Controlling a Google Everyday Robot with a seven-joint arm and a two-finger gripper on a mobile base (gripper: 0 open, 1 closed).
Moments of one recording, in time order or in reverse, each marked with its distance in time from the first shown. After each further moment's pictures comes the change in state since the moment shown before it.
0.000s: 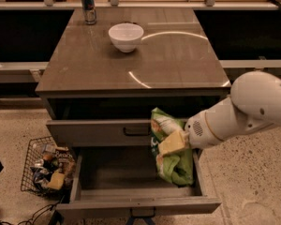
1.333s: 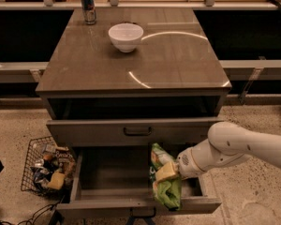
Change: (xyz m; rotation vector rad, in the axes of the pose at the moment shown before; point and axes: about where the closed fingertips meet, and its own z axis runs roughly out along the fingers) arm 0.058 -0.098 0.152 -0.101 0.117 0.215
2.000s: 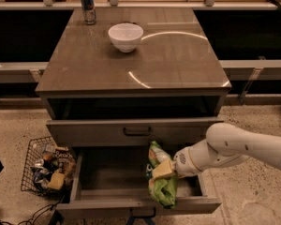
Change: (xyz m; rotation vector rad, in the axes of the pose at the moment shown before) arm -0.008 0.007 0.008 -0.034 -0.024 0.015
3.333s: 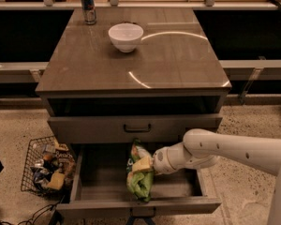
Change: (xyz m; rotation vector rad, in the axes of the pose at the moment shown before) arm -0.047 0.017 0.085 -0.115 -0.069 0.083
